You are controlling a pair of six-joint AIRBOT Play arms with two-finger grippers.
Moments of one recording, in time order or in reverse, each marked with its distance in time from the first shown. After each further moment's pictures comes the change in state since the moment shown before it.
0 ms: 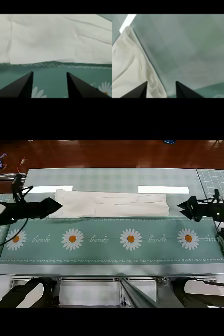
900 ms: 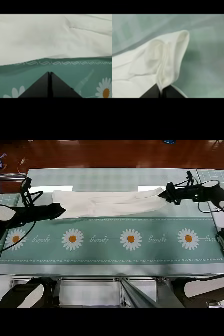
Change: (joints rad) left arm -0.077 0.016 -0.037 -0.005 0.050 0.015; right arm 0.236 -0.164 0.316 -0.011 0.109 0.017
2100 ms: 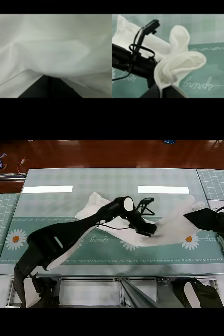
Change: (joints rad) left arm -0.895 -1.053 1.044 -0.109 -0.274 -0.187; right arm -0.034 1.115 -0.386 -0.275 0.316 0.151
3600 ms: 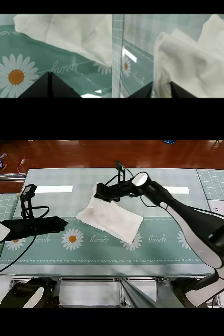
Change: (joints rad) left arm 0.733 1.328 -1.096 0.328 0.083 0.013; right arm 0.795 -1.233 0.676 0.399 -0.545 0.015
